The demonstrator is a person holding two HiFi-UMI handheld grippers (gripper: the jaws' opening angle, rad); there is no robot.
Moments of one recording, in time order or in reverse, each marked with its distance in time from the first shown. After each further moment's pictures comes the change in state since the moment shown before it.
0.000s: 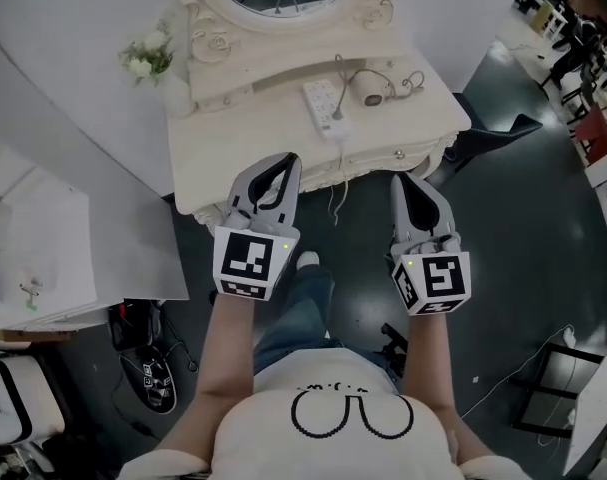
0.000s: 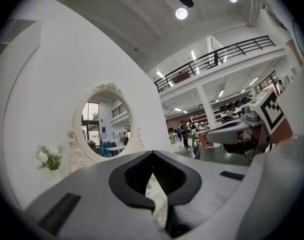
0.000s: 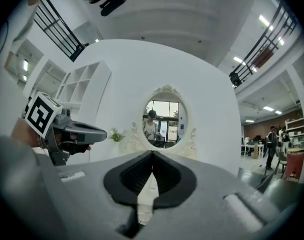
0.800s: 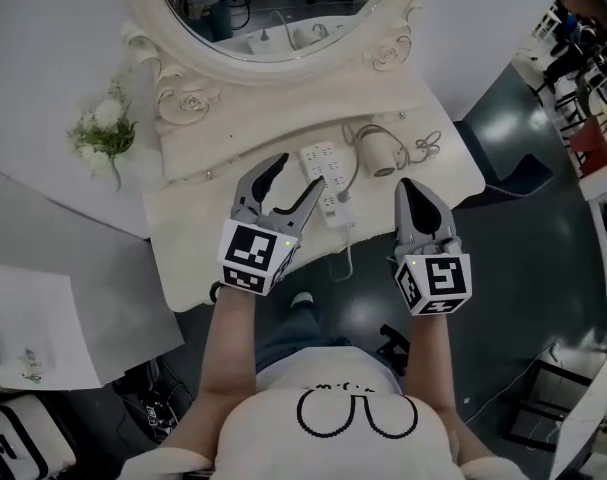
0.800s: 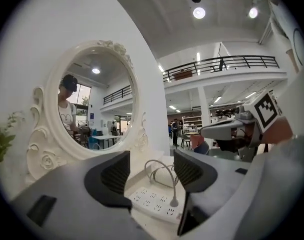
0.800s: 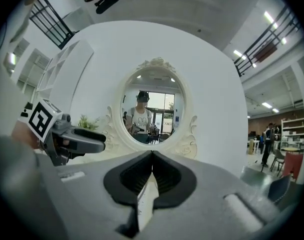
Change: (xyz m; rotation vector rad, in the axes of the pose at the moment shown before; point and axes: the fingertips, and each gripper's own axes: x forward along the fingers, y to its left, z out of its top) left arm 0.238 0.133 -0.076 -0.144 0.083 -0.169; right arm 0.254 -0.096 -0.040 0.013 0.102 -0.063
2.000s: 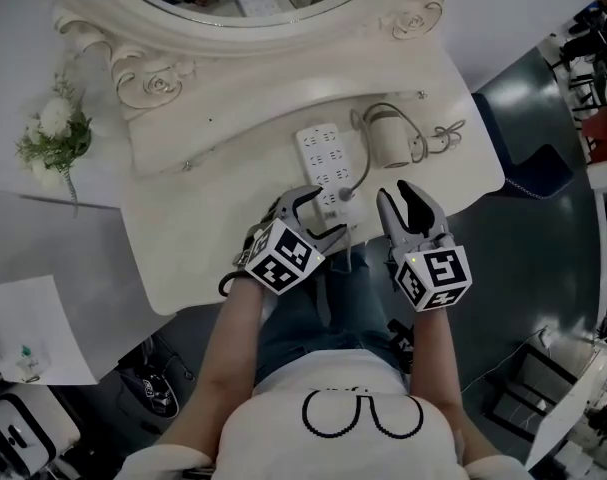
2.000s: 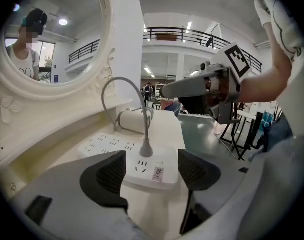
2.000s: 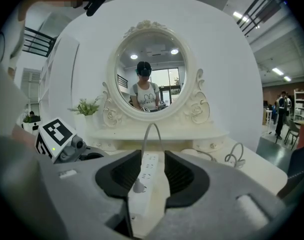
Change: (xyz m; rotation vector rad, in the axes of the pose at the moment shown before) left arm 0.070 -0.057 -0.201 0.030 0.487 -0.359; right arm 0.073 -0.010 -0.128 0.153 0.269 0.156
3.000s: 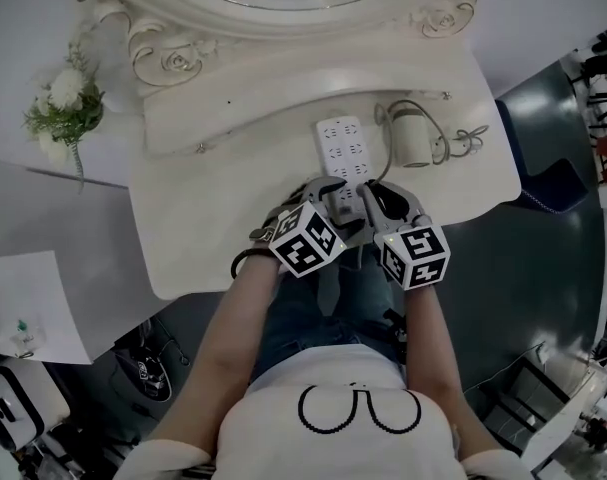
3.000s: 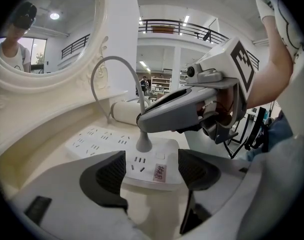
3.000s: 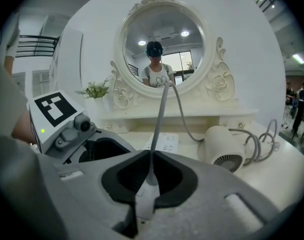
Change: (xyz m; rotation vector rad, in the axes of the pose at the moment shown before) left arm 0.029 -0.002 -0.016 0.029 0.071 -0.051; right arm 0.061 0.039 -0.067 -0.014 0.168 0.177
